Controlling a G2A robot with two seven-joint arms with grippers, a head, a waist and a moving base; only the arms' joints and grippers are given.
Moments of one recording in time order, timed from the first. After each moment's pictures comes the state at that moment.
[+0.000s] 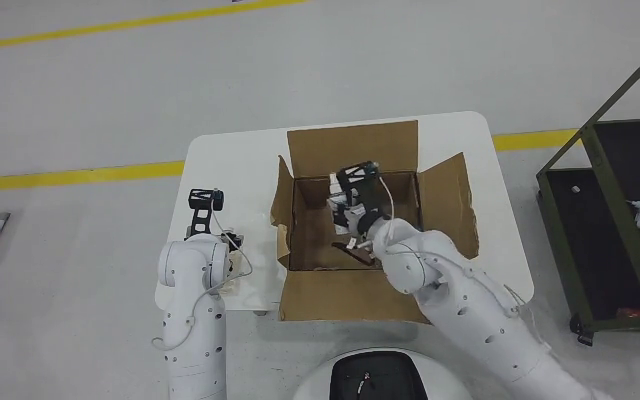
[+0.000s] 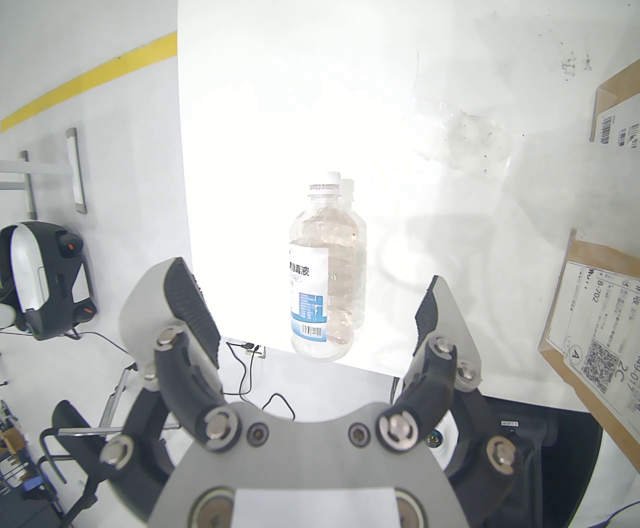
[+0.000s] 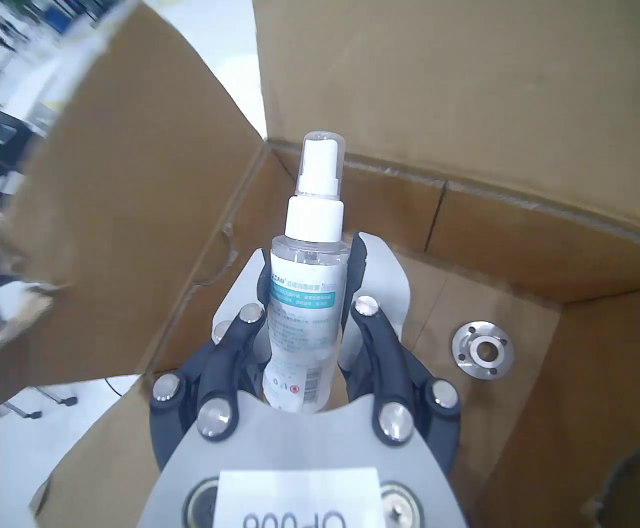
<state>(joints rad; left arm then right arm) 1.00 -1.44 -1.57 -1.67 1.75 -0.14 -1.30 -0.99 -1.44 1.03 -1.67 -0.95 0.20 0.60</state>
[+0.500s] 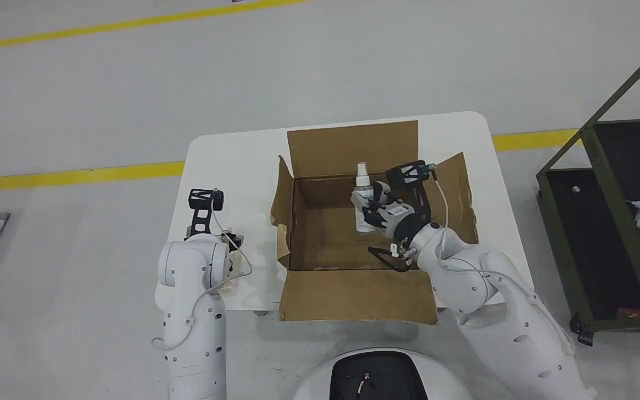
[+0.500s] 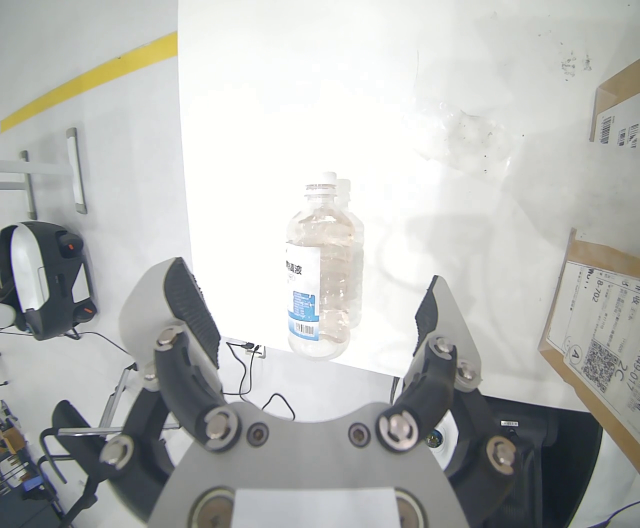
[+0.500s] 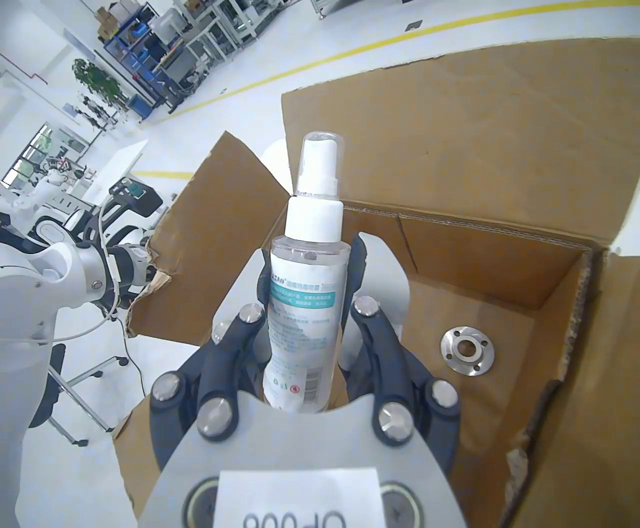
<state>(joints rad) 1.00 -1.44 -1.57 -1.67 1.75 -0.14 -1.30 -1.15 -1.41 1.18 -1.83 -0.88 0.08 0.55</state>
